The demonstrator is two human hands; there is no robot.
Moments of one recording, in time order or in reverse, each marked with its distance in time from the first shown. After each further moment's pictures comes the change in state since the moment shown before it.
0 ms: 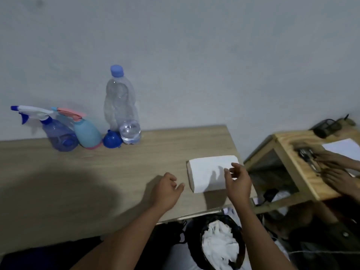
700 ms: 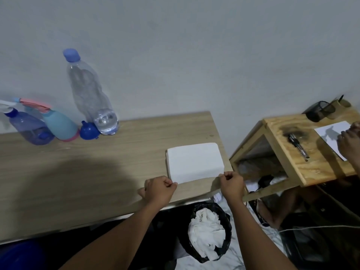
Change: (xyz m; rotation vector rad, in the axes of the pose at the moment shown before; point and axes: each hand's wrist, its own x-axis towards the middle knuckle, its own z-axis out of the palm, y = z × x) left_hand -0.020 0.013 0.076 0.310 0.057 -0.182; right_hand 0.026 0.079 -0.044 -0.114 -0.059 0.383
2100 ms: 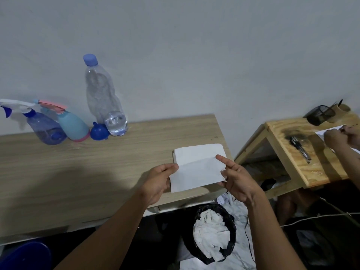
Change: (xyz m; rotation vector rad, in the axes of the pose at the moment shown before) left_hand -0.008 0.007 -0.065 -1.054 -0.517 -0.068; right_hand -0.037 -0.056 -0.046 0.625 -0.747 0.127
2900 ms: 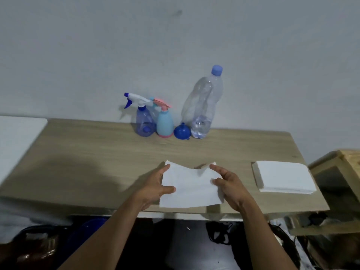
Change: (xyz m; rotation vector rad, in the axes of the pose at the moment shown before) left_hand -0.107 0.044 -0.295 0.399 0.079 0.159; right_hand 0.029 0.108 0.285 -0.461 -0.116 -0.049
